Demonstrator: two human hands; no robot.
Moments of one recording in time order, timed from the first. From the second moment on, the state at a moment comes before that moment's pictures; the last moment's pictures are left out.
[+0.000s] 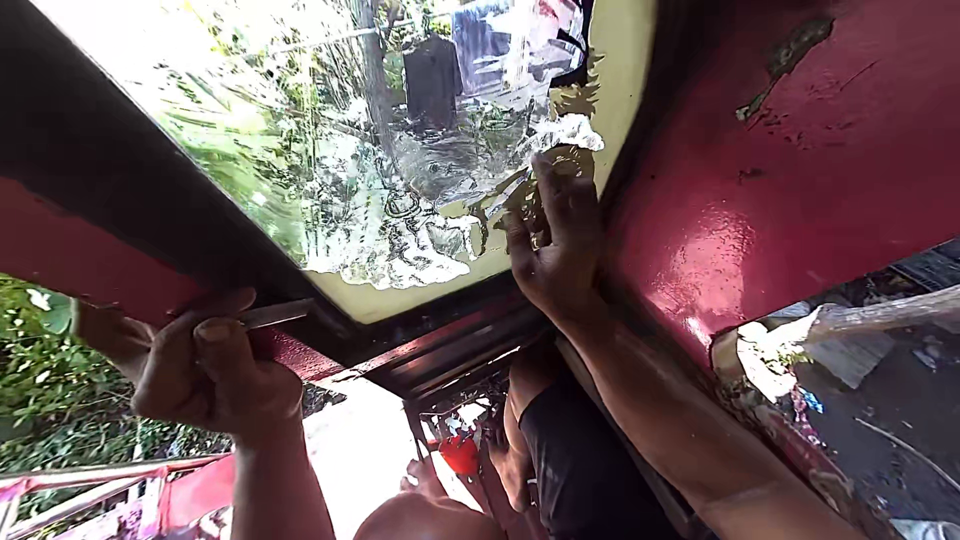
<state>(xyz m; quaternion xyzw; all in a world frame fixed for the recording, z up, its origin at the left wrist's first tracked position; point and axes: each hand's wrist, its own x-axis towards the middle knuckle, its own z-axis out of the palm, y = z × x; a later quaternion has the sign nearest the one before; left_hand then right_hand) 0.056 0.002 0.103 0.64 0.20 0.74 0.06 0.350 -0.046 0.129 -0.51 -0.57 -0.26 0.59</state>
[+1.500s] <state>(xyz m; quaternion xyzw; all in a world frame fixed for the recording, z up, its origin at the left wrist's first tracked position) 0.059 -0.002 0.107 0.65 0.21 0.73 0.00 0.337 -0.073 0.096 -0.37 -0.63 -0.20 0.65</state>
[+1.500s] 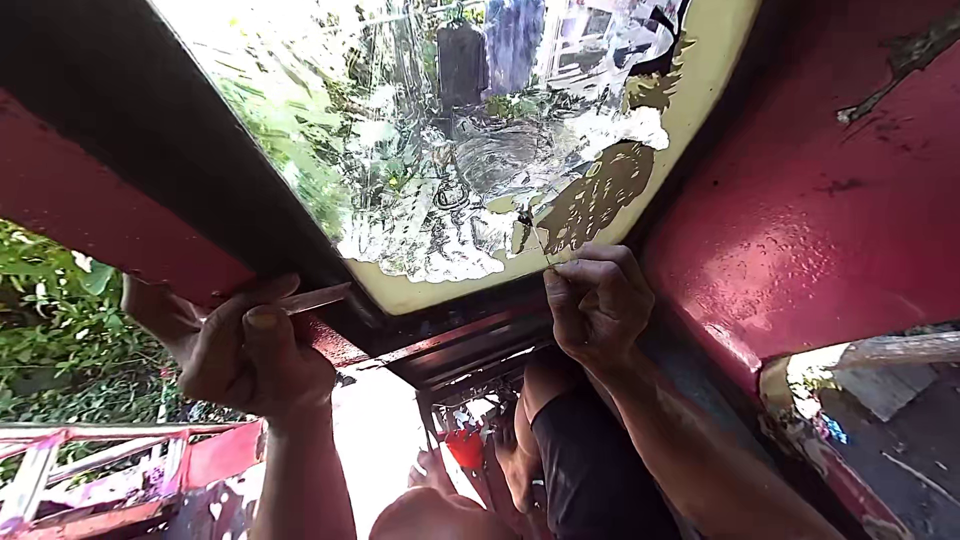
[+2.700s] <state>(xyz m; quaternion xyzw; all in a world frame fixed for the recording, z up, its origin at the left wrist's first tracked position) 0.061 -0.002 0.110 0.64 0.19 0.74 0.01 0.305 -0.140 -0.011 -0.43 -0.63 0.09 0.64</state>
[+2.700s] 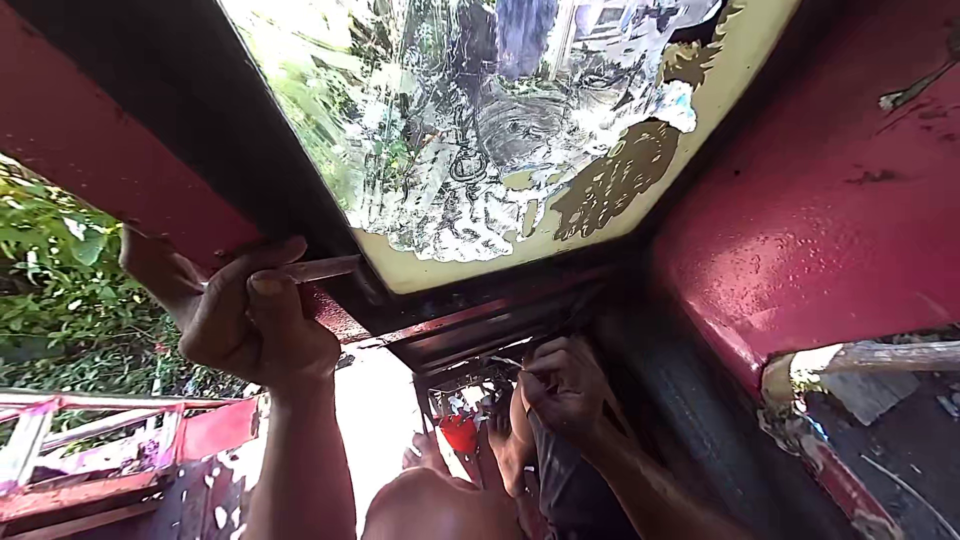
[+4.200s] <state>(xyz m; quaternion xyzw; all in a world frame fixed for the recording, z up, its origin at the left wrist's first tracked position) 0.131 -0.065 0.138 0.84 0.16 0.49 0.17 0.298 -0.106 0.094 -0.31 -0.69 0.15 0.63</state>
